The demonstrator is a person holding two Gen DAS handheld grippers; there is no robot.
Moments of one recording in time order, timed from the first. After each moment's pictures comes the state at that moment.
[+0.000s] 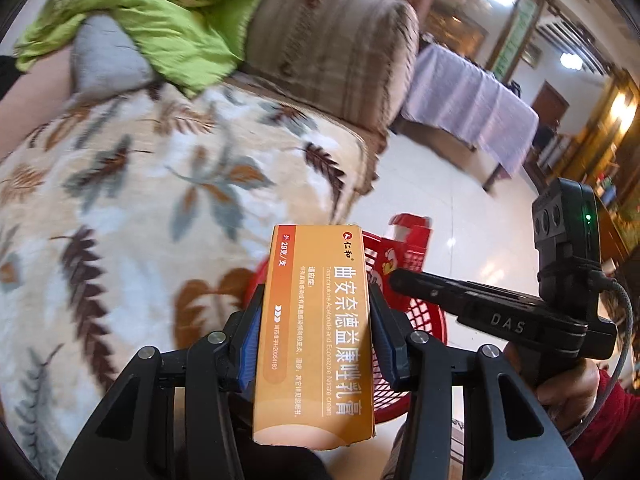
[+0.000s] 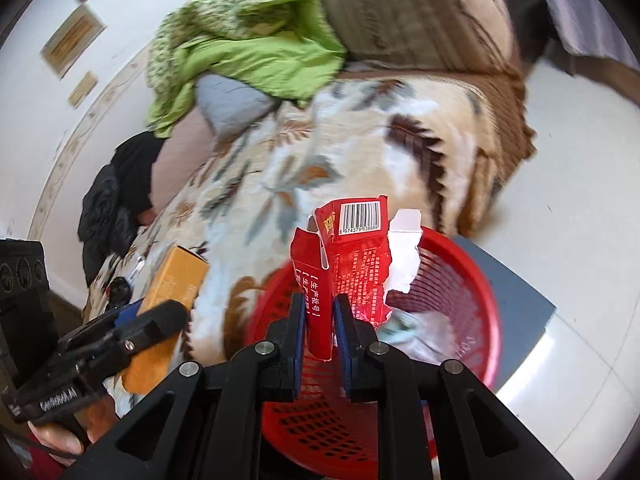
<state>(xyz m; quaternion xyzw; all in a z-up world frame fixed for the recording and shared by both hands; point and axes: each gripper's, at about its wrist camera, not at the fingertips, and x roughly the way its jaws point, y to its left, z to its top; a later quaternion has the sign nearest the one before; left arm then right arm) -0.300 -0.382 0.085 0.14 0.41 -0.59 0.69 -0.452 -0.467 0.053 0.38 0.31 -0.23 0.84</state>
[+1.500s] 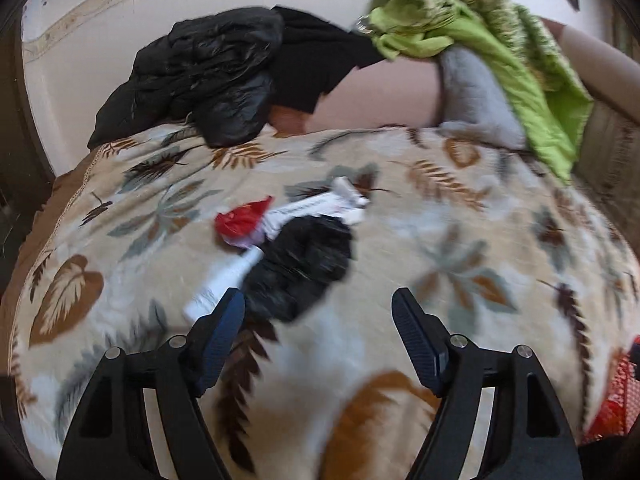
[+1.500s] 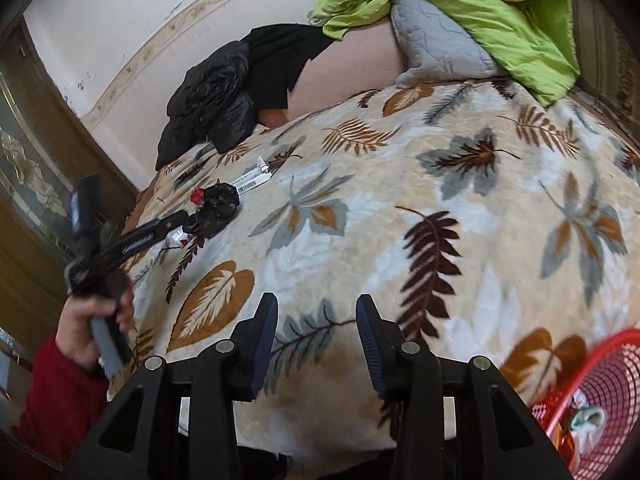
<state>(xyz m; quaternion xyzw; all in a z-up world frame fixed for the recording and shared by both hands) 0.022 -0.078 0.074 0.08 0.38 -0.19 0.90 -0.206 -0.304 0.082 0.23 0.39 -0.01 0.89</state>
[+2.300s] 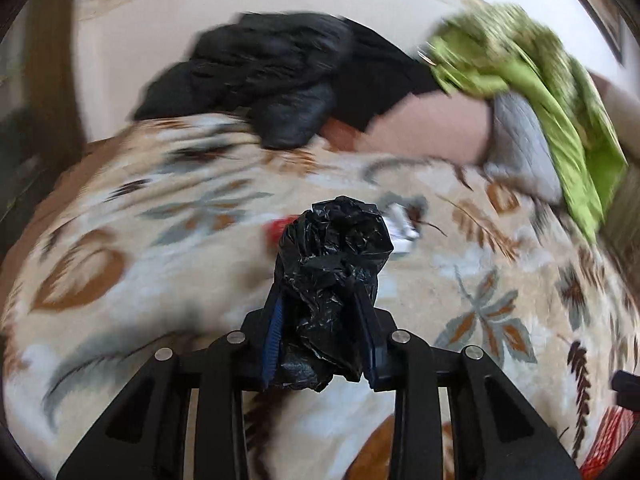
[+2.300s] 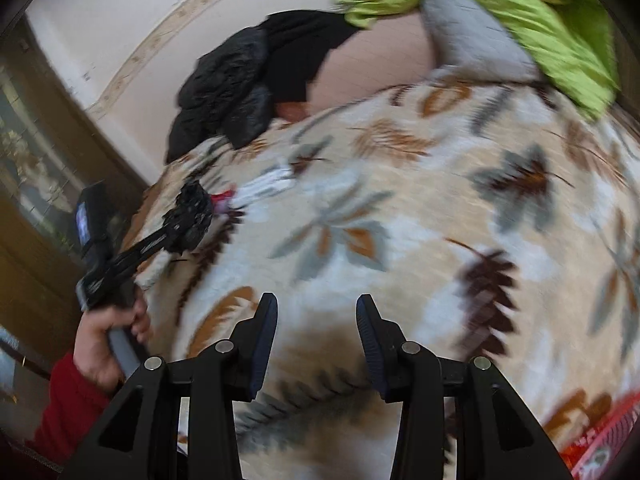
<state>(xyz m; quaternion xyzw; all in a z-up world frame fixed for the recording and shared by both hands) 0.021 -0.029 0.087 -0.01 0.36 -0.11 0.93 -0.124 -0.273 0.089 0.22 0.41 0.05 0.89</state>
